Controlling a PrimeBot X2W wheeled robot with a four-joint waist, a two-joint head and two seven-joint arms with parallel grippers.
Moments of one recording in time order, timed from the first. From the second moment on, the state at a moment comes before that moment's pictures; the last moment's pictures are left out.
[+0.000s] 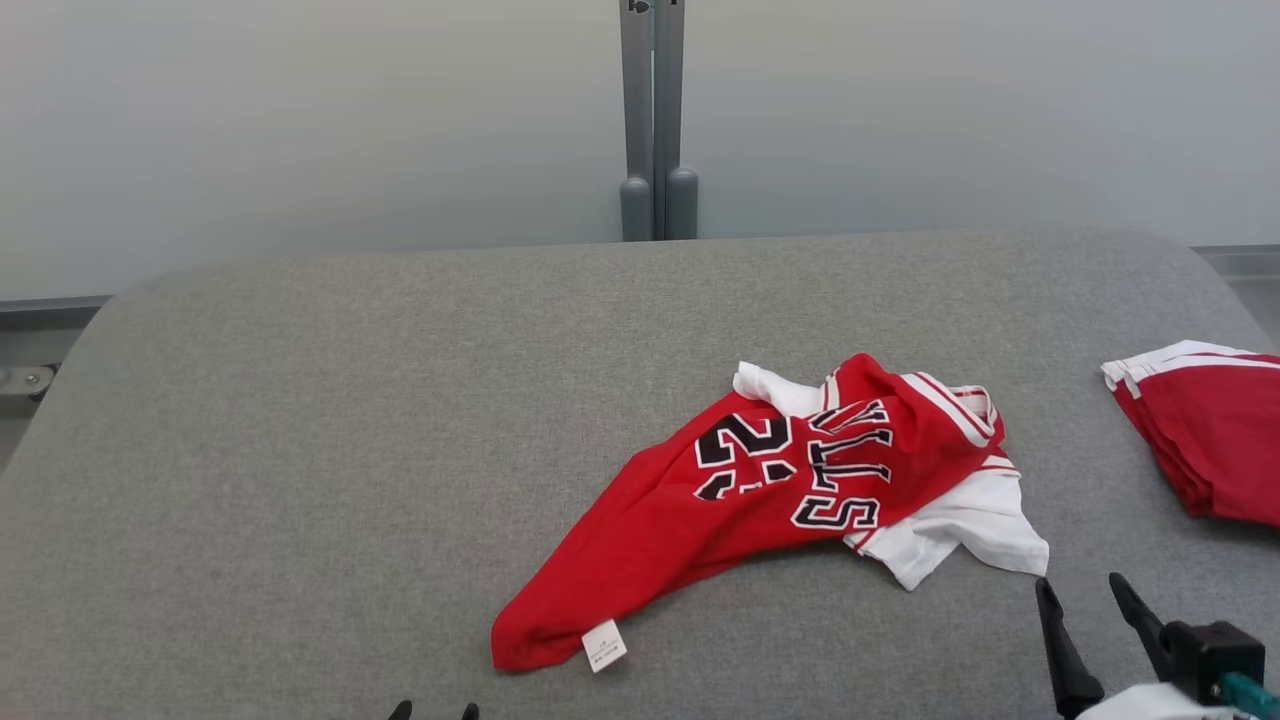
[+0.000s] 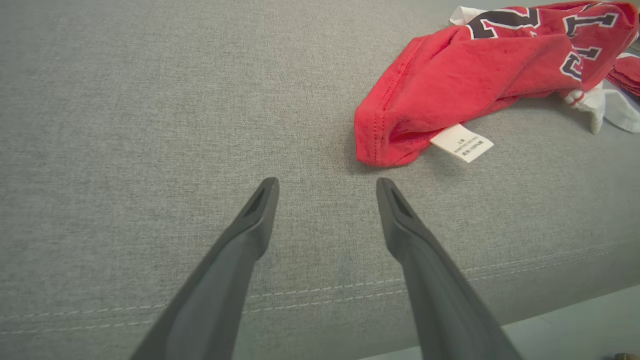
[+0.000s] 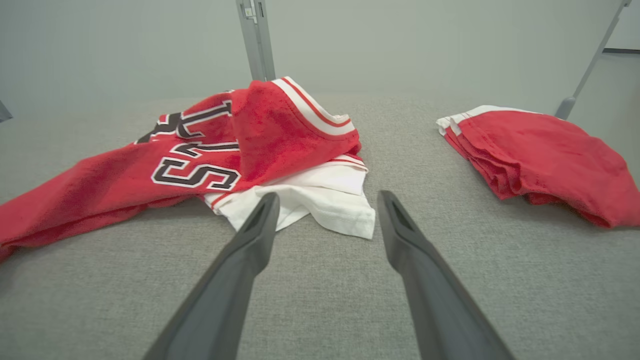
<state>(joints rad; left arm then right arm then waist) 0.14 0.19 -0.31 0.42 -0.41 -0.13 -0.21 0.16 -0.13 -0.04 0.23 0.17 0.13 -0.25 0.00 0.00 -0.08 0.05</state>
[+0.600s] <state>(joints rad) -0.09 0.20 -0.47 0.60 -0.63 -0.13 -0.08 -0.22 -0.33 0.15 0.56 0.37 0.13 0.07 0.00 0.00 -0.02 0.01</state>
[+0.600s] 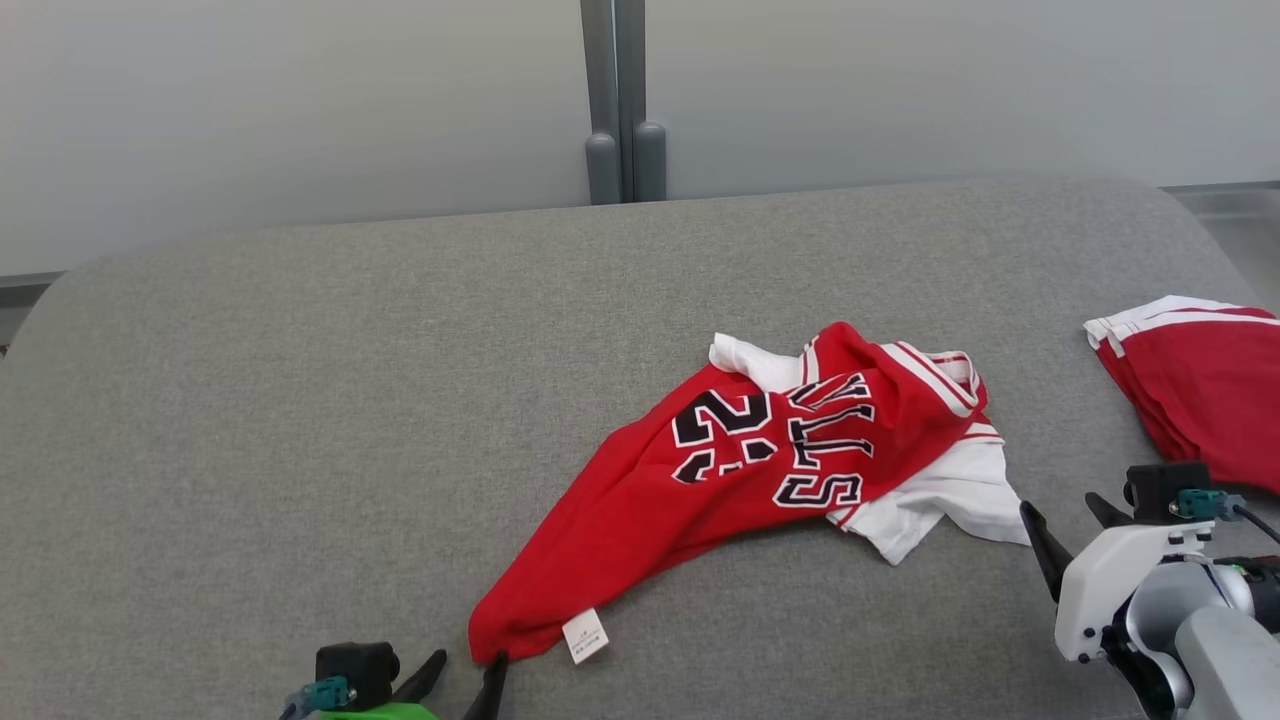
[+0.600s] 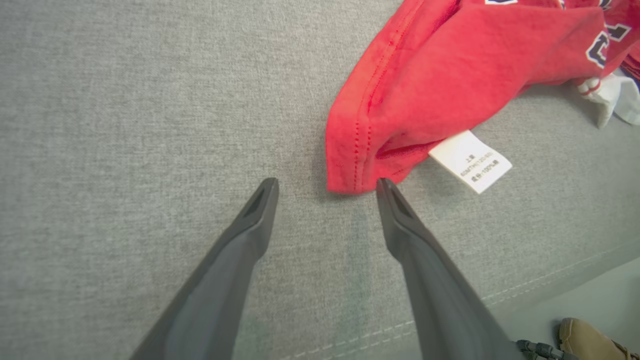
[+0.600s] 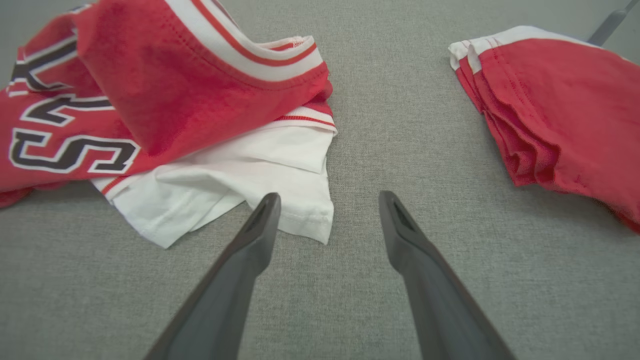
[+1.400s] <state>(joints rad) -0.22 0.22 -0.65 0.69 -0.76 -0.13 -0.10 -0.44 -0.38 0.49 0.83 0.45 0.13 -0.05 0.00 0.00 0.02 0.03</state>
